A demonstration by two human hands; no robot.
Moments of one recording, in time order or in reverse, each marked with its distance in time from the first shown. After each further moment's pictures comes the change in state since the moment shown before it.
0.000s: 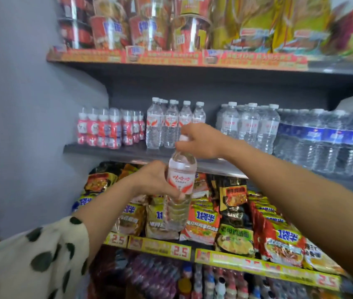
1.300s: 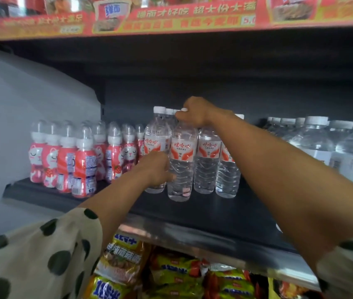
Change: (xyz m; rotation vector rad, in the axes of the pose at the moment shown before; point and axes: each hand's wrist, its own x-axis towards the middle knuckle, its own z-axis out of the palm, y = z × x) left_hand 0.299 -0.112 -0.109 0.573 0.301 -0.166; right_hand 0.341 0.170 0.055 0.013 0.061 0.133
